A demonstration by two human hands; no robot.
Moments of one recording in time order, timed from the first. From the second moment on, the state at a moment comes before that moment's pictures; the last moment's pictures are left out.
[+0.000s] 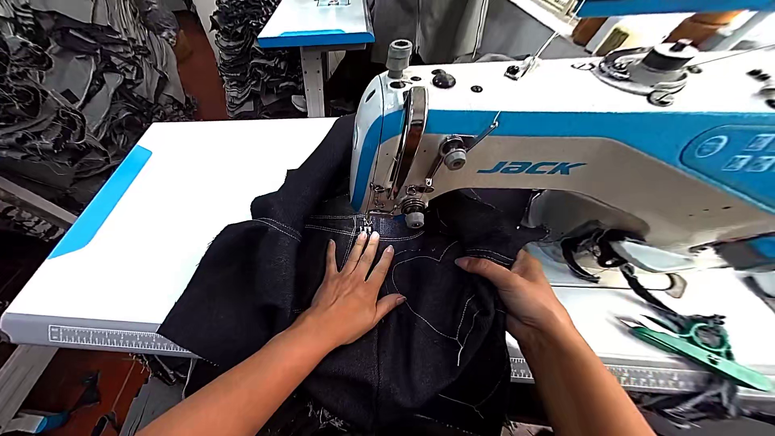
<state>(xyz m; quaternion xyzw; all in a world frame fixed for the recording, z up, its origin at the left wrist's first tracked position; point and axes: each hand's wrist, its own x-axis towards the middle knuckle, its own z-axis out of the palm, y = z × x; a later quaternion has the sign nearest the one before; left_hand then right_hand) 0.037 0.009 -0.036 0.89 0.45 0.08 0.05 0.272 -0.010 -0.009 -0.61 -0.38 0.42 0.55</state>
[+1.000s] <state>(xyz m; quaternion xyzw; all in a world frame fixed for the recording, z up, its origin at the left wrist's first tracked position) 0.001 0.011 -0.031 0.86 0.49 0.08 0.09 0.209 0.002 -0.052 -0.57 -0.80 0.03 0.17</state>
